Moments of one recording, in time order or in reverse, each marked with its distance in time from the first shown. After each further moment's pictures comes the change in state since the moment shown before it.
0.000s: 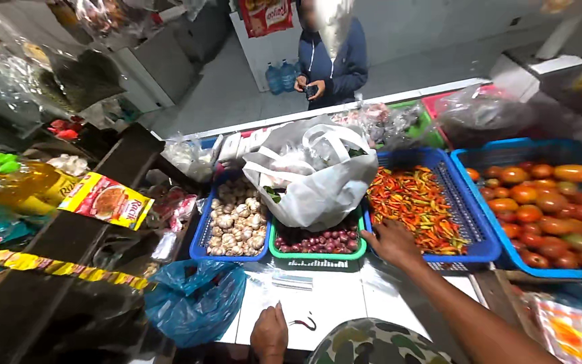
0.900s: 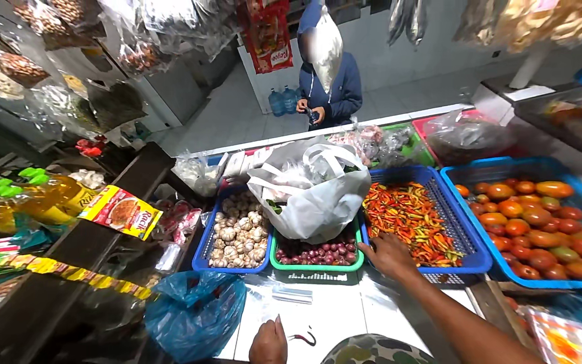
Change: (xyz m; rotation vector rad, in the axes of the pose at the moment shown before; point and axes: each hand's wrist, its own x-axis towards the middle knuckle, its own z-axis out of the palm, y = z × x) left_hand -0.003 -0.004 0.003 0.005 0.059 0.007; right_hand 0.000 -0.001 0.001 -0.040 -0.029 0.007
